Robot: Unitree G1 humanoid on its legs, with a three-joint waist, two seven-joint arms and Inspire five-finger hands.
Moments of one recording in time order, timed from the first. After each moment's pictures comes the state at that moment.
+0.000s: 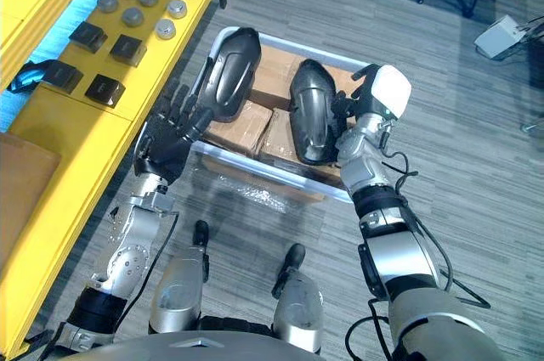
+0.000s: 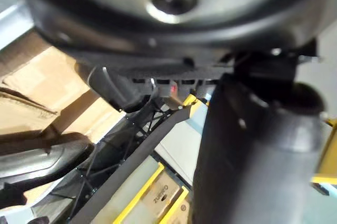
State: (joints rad) left arm -0.09 0.18 -0.21 -0.09 -0.78 -0.14 0.04; right arm -0.74 -0.43 0.18 0.75 -0.47 0.23 -0.55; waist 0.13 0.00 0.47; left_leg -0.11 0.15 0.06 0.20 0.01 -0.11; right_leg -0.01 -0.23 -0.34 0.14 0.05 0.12
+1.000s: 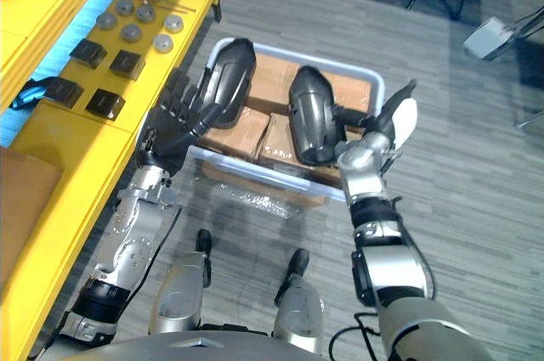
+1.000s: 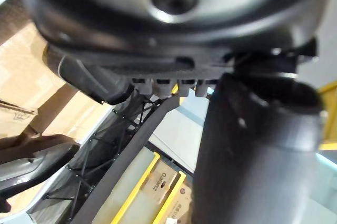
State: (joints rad) left arm -0.17 0.17 -0.23 -0.05 -0.70 -0.22 0.06; right arm -0.76 -0.42 -0.01 0.80 -0.05 0.12 -0.67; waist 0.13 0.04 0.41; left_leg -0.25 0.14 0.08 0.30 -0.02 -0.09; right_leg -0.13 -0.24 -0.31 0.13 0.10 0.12
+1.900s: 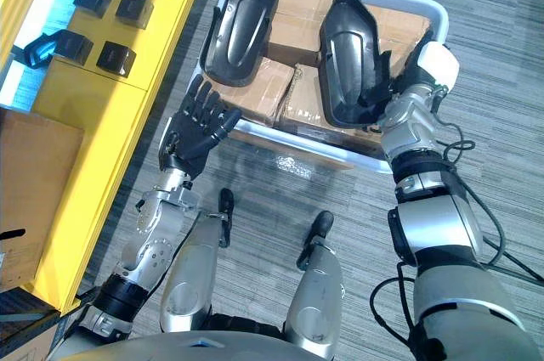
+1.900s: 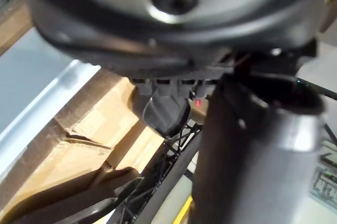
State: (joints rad) left arm -0.18 0.11 -0.33 0.05 -0.71 -0.27 0.09; right arm -1.00 -0.67 0.29 1.02 -0.44 0.31 -0.30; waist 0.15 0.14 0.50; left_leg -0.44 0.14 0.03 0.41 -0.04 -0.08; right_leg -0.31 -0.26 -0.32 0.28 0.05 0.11
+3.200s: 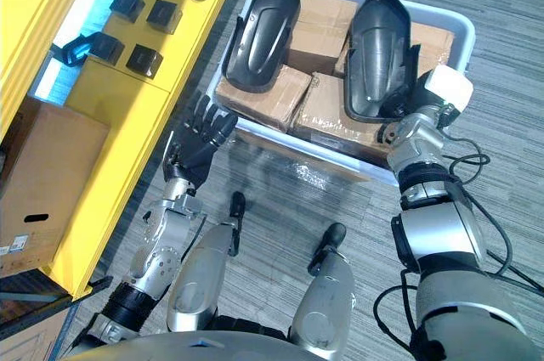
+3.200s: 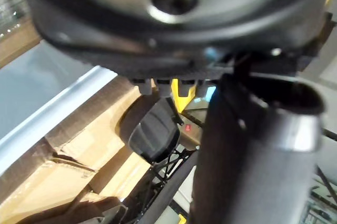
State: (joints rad) left arm -0.11 0.06 -0.34 0.07 -0.74 -0.31 0.10; right arm -0.91 -0.66 0.29 1.06 -0.52 0.28 -0.34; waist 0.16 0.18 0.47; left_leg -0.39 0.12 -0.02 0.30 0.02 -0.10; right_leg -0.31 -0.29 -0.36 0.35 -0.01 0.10
